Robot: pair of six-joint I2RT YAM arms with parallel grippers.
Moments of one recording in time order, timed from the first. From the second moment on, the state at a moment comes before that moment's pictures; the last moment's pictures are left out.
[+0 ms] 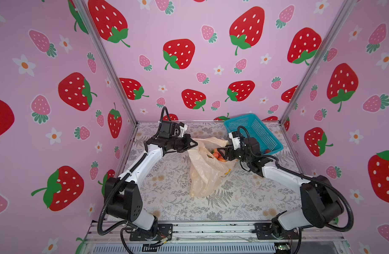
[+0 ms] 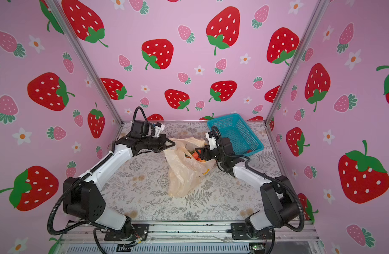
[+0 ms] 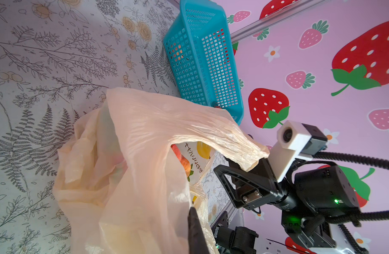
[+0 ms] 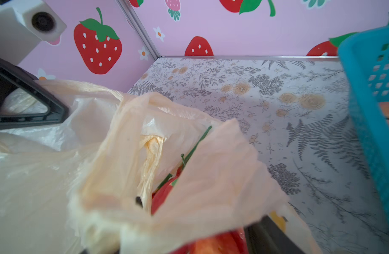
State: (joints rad) left arm -0.26 1.55 1.31 -0.51 0.71 -0.60; right arm 0.55 1.45 0.83 0.22 -0.35 0.25
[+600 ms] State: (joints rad) left arm -0.26 1.55 1.31 -0.51 0.71 -0.60; right arm 0.52 1.22 0.74 0.11 -0.33 -0.11
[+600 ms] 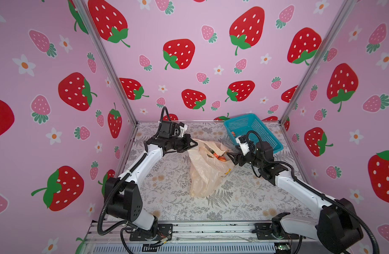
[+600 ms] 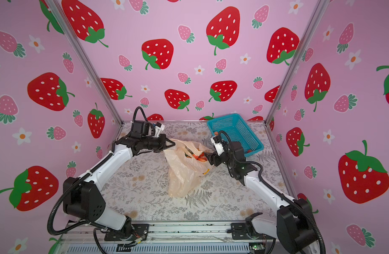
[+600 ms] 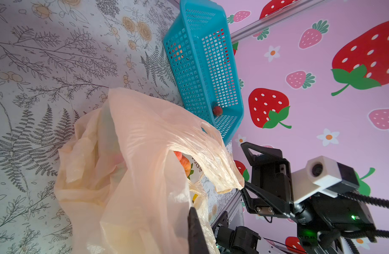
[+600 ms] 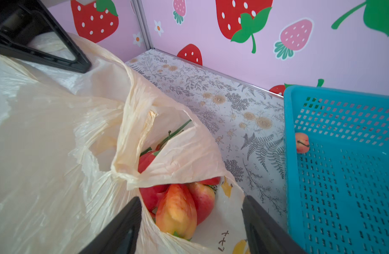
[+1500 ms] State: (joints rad) left arm -0.26 1.55 1.31 -0.52 0.71 -0.58; right arm 0.65 1.38 0.81 0.19 -0.30 -0.24
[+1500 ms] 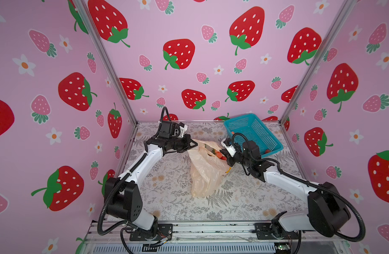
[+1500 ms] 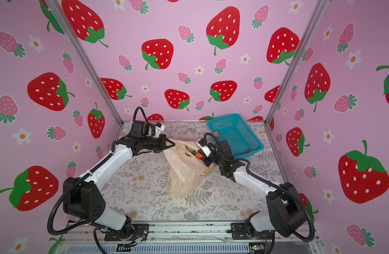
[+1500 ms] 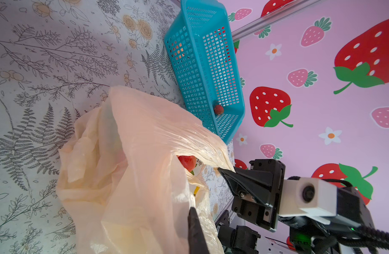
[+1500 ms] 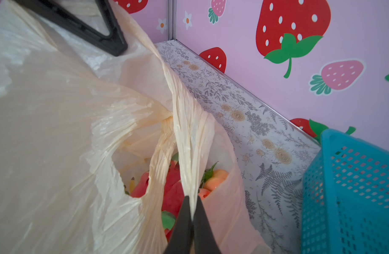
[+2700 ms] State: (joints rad) left arm -0.27 1.72 1.79 -0.87 0.14 -0.34; right arm 0.62 1.12 0.59 0.53 -0.51 0.56
